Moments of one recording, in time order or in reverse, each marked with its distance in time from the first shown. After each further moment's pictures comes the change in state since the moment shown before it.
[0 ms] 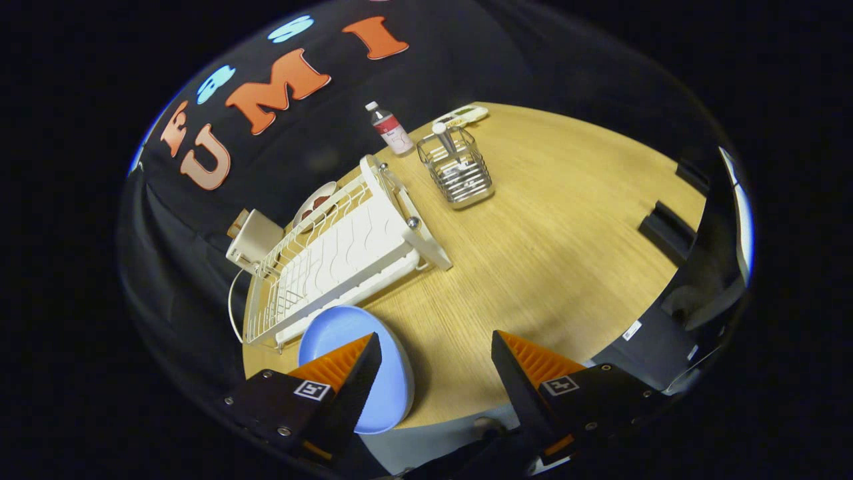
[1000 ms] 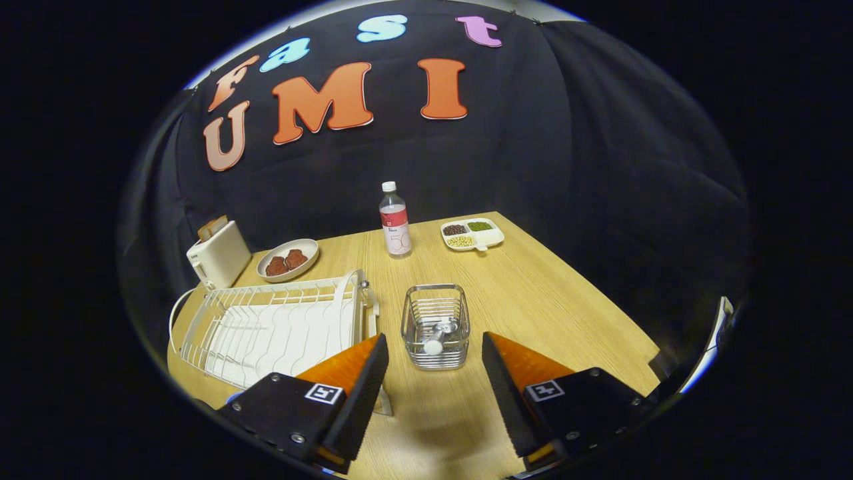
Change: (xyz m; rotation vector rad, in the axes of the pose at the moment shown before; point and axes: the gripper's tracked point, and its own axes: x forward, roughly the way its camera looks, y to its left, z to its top) arm 0.058 -0.011 0.186 -0.363 -0.322 -0.092
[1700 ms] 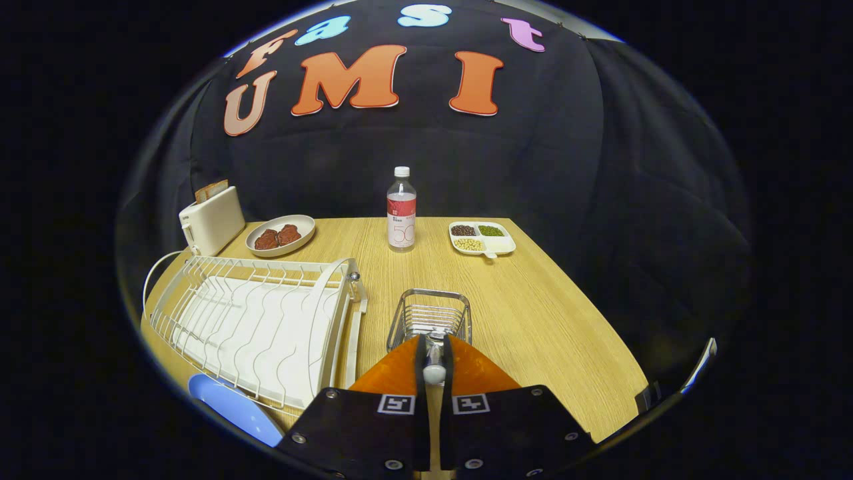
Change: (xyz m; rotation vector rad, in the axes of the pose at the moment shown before) arm 0.031 -0.002 0.000 -0.125 0.001 0.001
